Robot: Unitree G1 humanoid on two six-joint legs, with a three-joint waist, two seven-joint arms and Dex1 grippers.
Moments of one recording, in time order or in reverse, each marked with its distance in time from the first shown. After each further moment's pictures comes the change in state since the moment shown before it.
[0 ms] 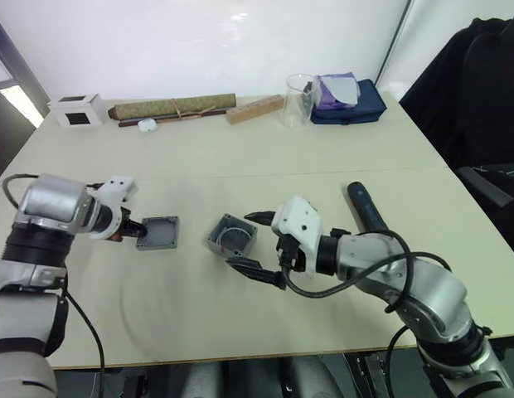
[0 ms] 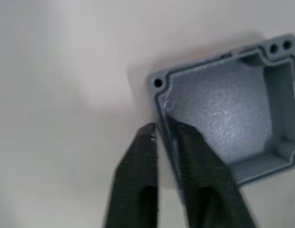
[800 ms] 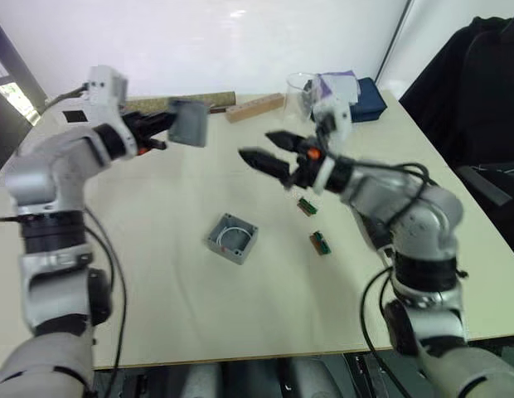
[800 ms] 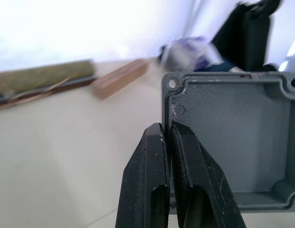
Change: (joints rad) left arm -0.112 -0.310 0.394 -0.165 -0.180 -0.600 0.105; right arm -0.444 0.282 -0.385 0.582 0.214 0.065 -0.204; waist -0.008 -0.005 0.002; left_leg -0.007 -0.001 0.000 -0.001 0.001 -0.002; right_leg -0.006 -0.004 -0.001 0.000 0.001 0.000
